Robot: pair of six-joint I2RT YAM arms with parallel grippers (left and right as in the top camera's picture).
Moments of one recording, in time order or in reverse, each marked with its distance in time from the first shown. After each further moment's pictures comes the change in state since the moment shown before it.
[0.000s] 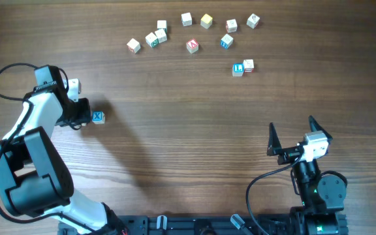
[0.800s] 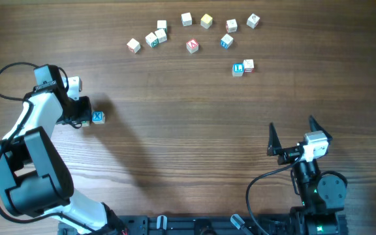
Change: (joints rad) left arm 0.000 0.000 0.000 0.022 0.048 0.000; right arm 0.000 0.000 0.000 0.000 0.000 0.000
